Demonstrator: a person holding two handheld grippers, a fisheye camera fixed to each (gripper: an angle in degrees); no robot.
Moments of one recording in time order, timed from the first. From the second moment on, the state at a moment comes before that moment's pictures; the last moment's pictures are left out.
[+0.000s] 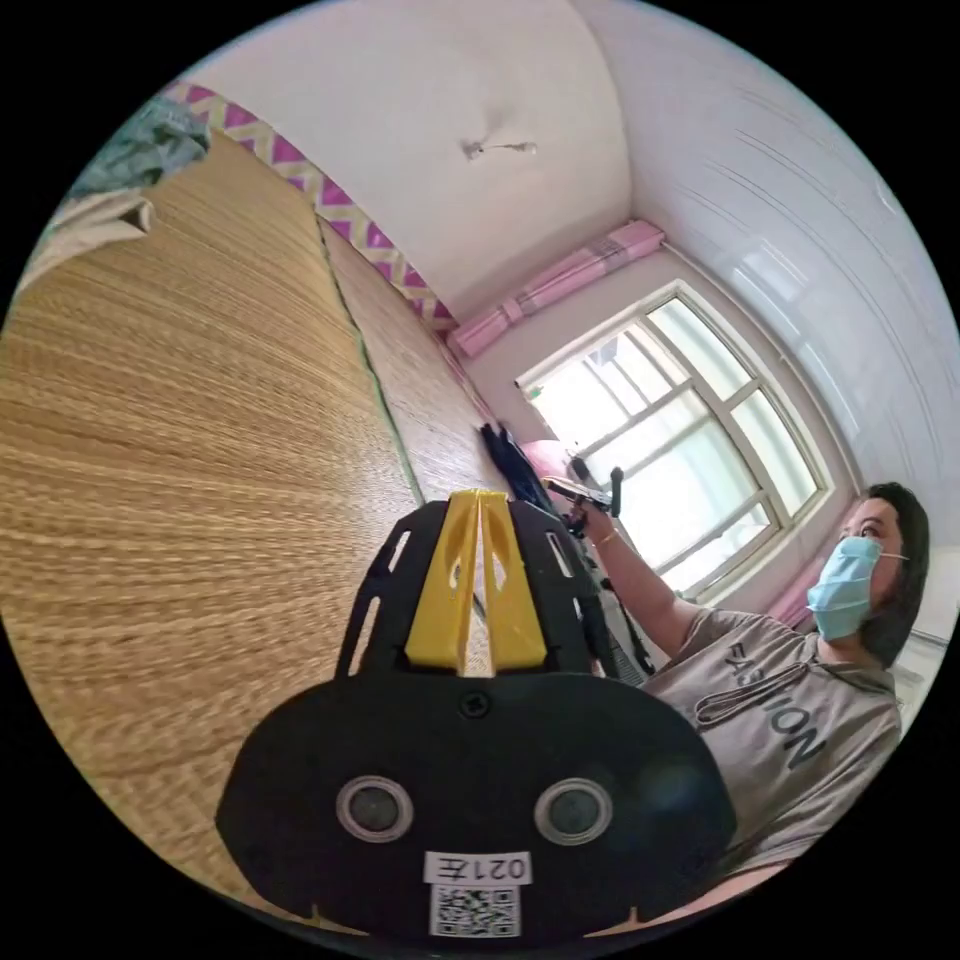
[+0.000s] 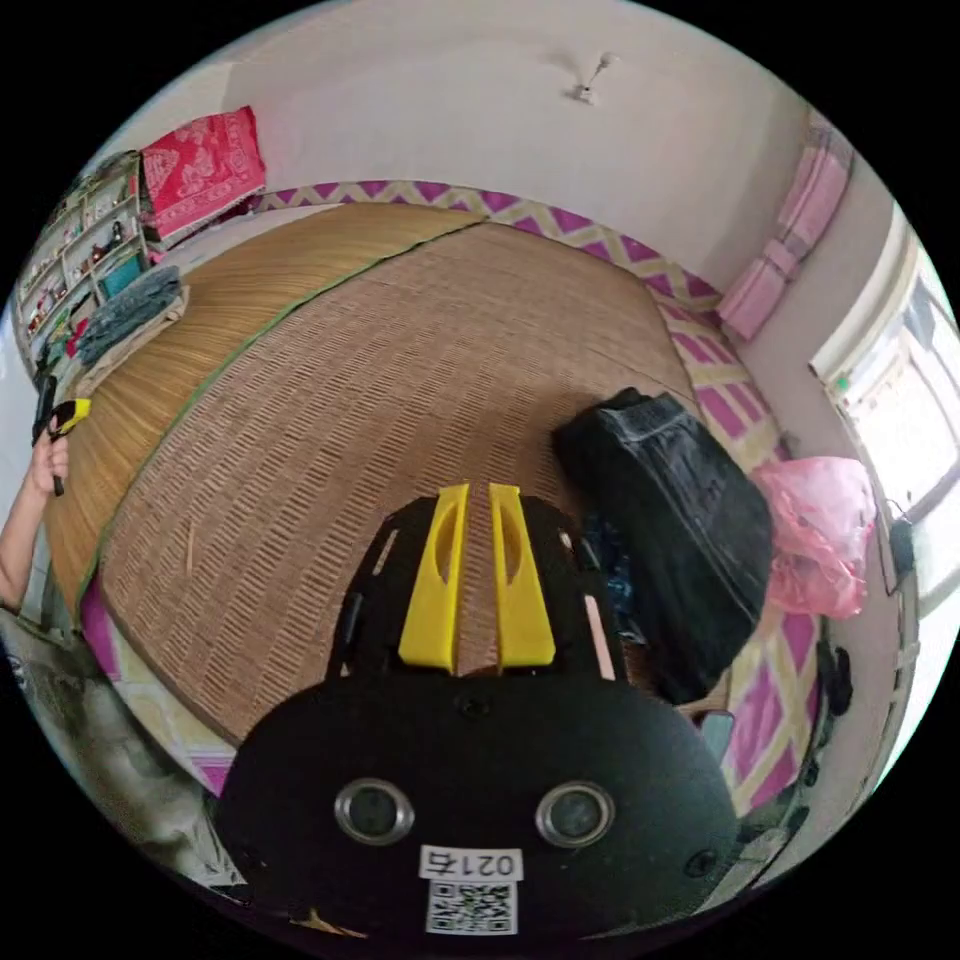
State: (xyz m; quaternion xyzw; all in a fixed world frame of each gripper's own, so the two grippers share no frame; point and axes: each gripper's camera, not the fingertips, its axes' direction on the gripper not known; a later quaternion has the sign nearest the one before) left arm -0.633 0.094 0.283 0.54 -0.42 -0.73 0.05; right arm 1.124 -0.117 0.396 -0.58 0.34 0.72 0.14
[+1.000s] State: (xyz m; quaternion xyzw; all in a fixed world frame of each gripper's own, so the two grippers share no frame) left arm -0.692 0.139 0.274 0.69 -0.37 -0.60 0.16; right arm 1.182 -0.105 -0.262 -0.65 0.41 0.64 0.04
